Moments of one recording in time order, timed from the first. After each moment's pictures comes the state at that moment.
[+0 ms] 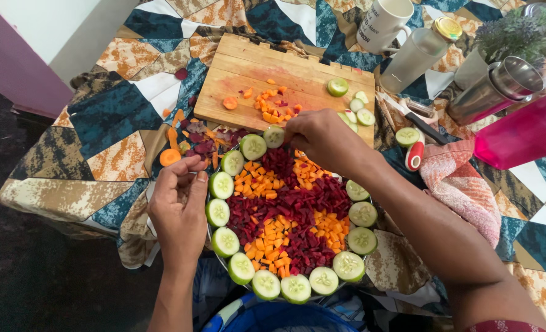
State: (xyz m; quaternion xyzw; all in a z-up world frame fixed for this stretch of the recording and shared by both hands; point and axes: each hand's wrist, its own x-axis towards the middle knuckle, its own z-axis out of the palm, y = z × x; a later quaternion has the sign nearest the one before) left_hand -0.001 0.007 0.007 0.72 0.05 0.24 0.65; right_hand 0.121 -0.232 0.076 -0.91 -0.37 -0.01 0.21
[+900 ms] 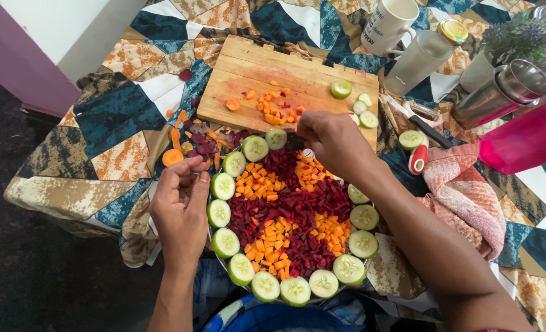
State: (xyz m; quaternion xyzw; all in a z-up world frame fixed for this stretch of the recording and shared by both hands) left_hand -0.001 0.006 0.010 0.71 0.05 0.24 0.66; right_hand 0.115 -0.243 0.063 -0.92 -0.28 -0.08 0.25
